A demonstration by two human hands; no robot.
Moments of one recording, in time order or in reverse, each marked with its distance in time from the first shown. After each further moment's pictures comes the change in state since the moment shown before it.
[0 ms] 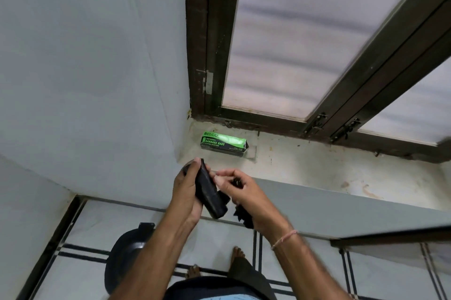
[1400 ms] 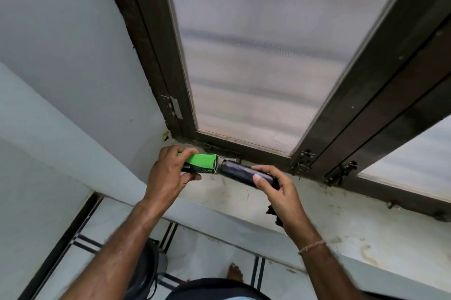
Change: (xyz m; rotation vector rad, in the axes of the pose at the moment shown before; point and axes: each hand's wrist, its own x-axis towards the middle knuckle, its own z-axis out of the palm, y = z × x) left_hand 0.065 0.017 0.091 1.716 0.125 0.699; right_hand 0.057 -0.029 -0.195 -0.144 0.150 -0.242
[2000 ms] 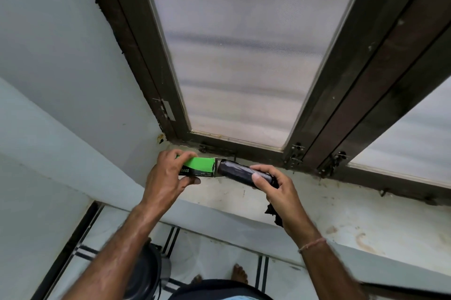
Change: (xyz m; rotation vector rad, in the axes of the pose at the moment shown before) left_hand -0.009 0.008 -0.003 0.018 -0.019 0.063; right_hand -0.014 0.002 -0.007 0.064 0.018 0.003
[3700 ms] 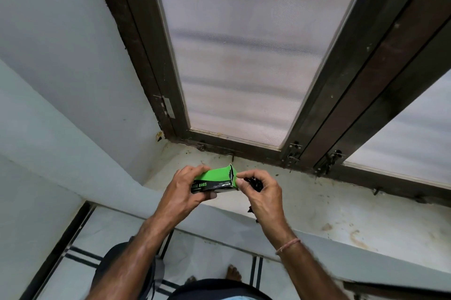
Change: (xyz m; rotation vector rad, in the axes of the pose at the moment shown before) left_hand -0.026 0.011 0.035 -0.317 -0.135 -0.016; right_hand 0.001 0.019 0.040 -0.041 0.185 -0.095
